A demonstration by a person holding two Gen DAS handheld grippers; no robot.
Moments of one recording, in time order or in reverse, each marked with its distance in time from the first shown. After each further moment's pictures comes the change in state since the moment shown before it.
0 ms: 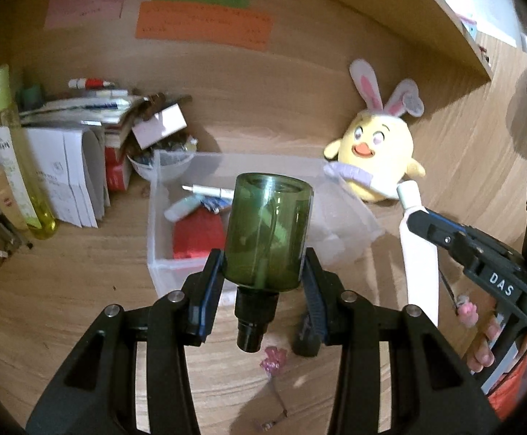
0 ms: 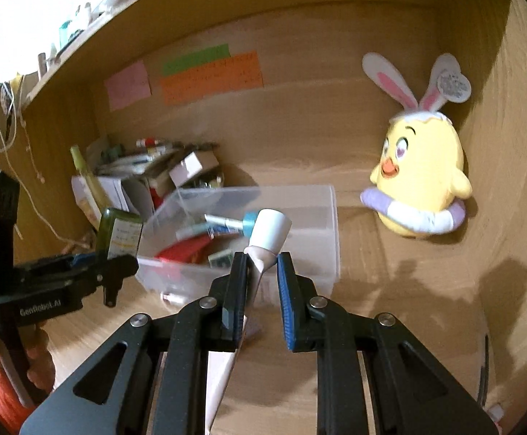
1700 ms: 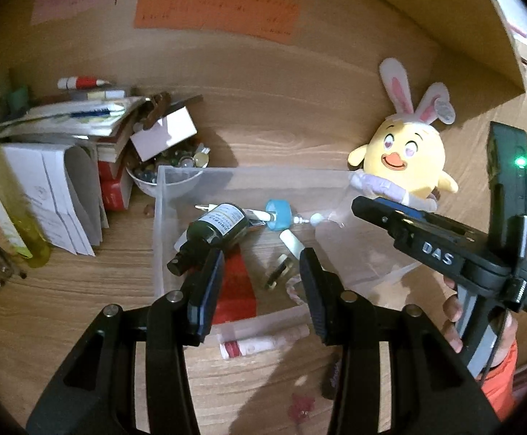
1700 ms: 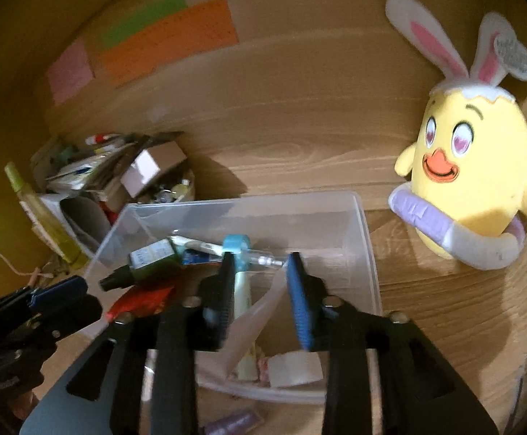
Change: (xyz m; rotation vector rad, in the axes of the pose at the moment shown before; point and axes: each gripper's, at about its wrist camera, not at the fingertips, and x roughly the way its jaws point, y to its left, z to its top) left arm 0.045 0.020 0.027 -0.002 0.031 0.027; right arm 0.112 -0.007 0.038 0.056 0.114 -0.046
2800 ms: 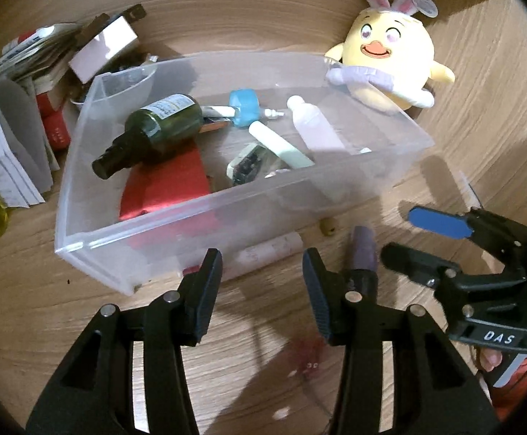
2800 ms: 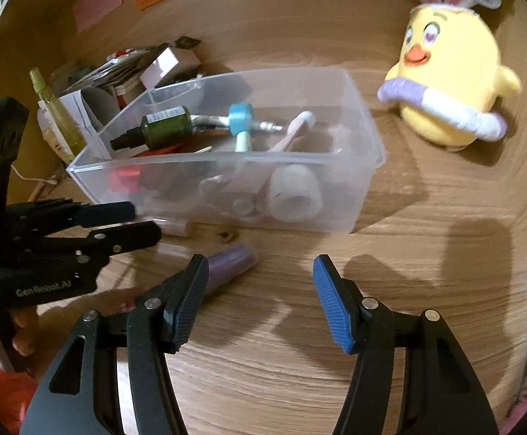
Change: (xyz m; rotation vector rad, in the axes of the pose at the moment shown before) left arm 0.049 -0.023 -0.062 0.156 0.260 -0.035; right arm -0.017 -0.005 -0.104 -0.040 0.182 0.024
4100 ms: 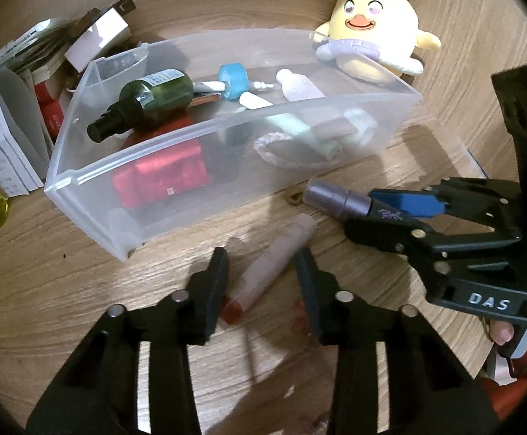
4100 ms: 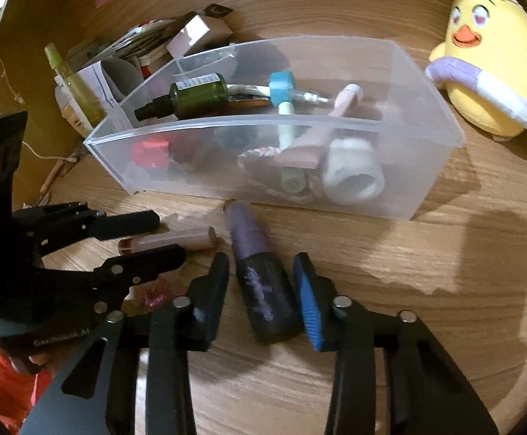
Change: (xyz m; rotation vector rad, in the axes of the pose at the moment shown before) left arm 0.002 -0.006 -0.026 0.065 0.022 0.022; right arm 0.023 0.021 -0.001 -0.051 0.087 0.088
